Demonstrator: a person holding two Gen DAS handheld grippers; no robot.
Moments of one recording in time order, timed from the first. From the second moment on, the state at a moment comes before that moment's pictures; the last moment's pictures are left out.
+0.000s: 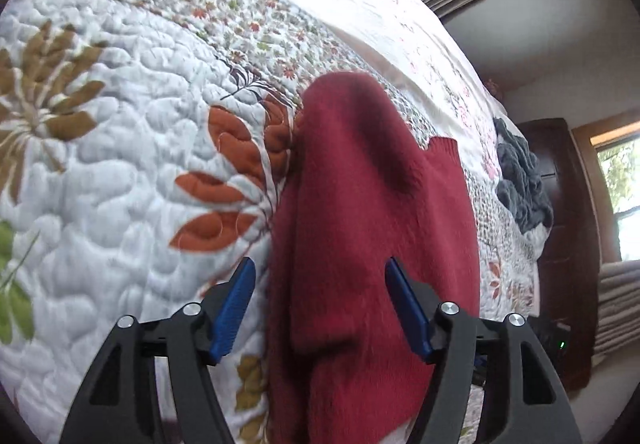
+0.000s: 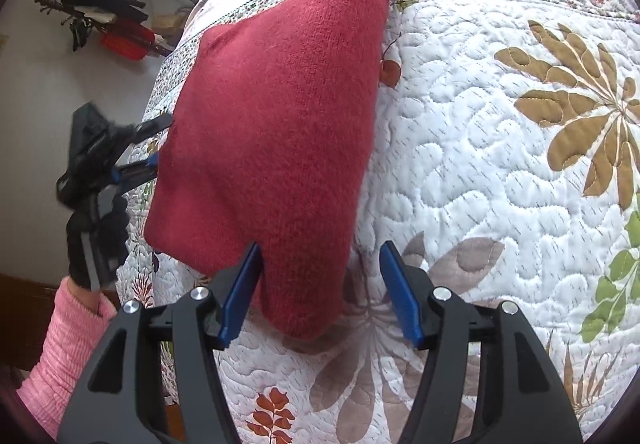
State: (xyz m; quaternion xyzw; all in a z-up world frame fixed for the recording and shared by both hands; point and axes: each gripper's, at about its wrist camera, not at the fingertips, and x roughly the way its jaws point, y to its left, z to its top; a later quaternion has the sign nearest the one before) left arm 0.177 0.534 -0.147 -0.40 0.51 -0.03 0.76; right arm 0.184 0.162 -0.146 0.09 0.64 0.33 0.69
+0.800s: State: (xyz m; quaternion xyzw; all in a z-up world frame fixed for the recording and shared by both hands) left arm 0.212 0.483 -0.173 -0.41 0.52 -0.15 0.73; right arm 0.273 0.198 -0.180 0.21 0.66 0.34 0.64
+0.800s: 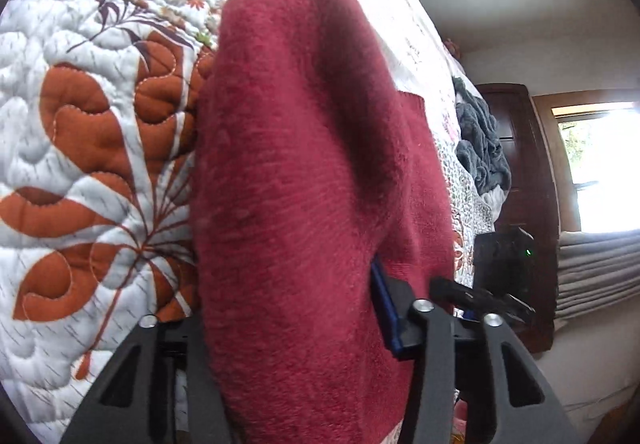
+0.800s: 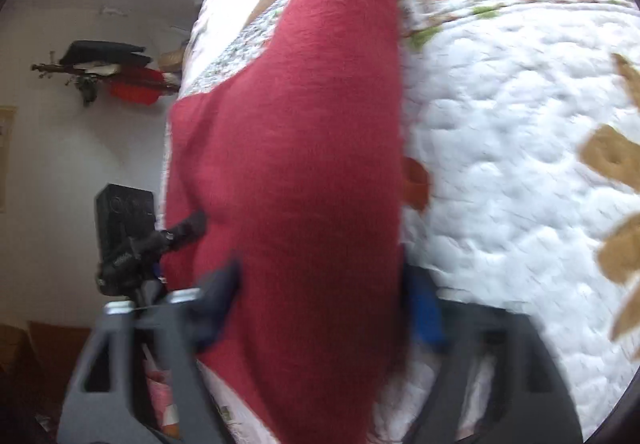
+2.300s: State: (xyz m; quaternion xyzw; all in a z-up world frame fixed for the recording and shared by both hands) left arm 0.030 0.277 -0.145 -0.33 0.53 -0.17 0.77; right arm 0.073 -0.052 -0.152 0.19 0.63 0.30 0.69
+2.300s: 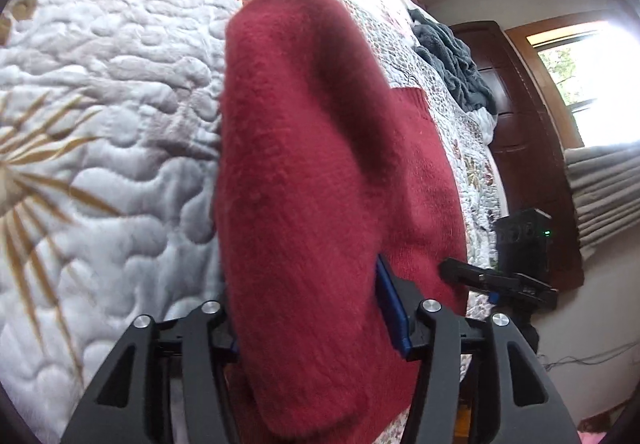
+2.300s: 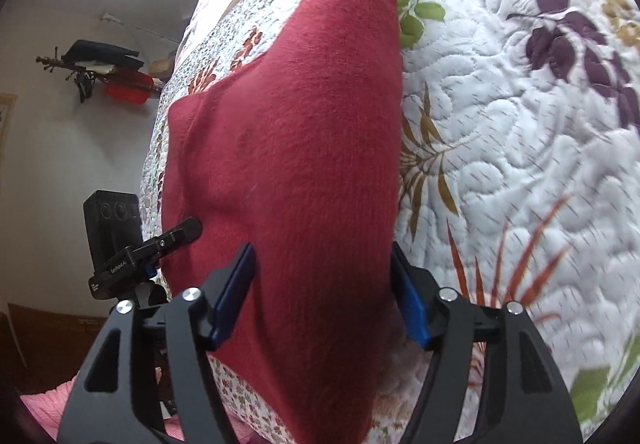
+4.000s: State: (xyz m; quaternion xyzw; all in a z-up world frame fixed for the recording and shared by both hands) left arm -0.100 0.257 -0.080 -0.18 0.53 -0.02 0.83; right arm -0.038 -0.047 -0.095 0.04 0.59 0.18 0.78
